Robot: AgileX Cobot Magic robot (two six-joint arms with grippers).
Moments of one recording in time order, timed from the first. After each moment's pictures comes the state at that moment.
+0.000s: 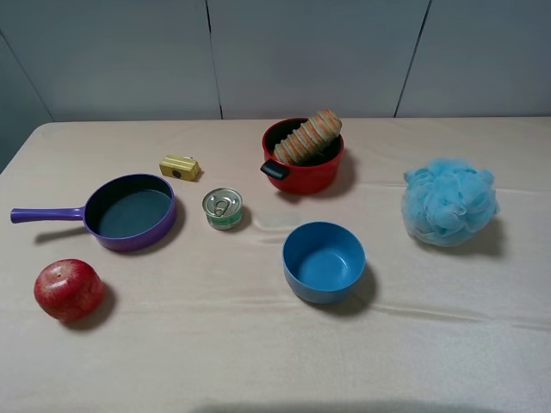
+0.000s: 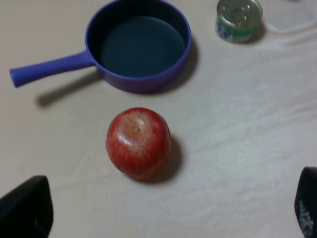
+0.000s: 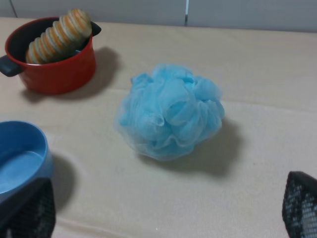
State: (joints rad) left arm -0.05 0.07 -0.52 -0.13 1.10 0.17; right arm 0.14 -0.01 -0.50 0.03 1.02 0.00
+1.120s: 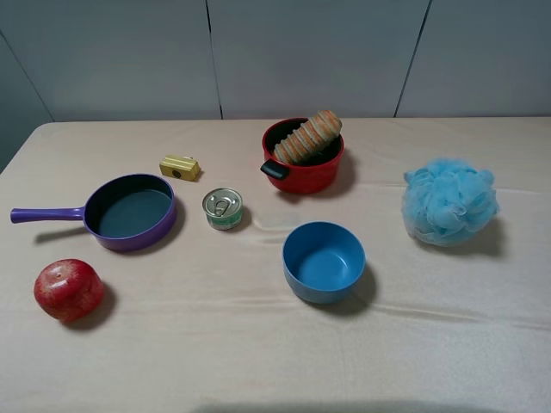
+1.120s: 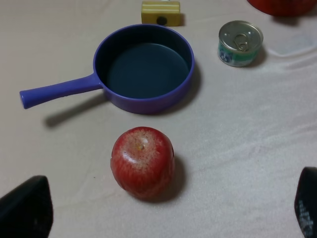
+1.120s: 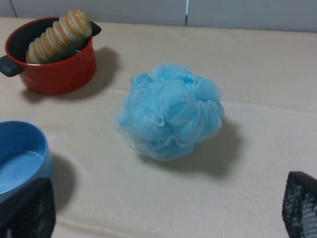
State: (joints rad) left arm -0.05 0.00 -0.50 -0.13 1.07 0.18; right arm 0.14 -0.01 -0.50 0.03 1.02 0.00
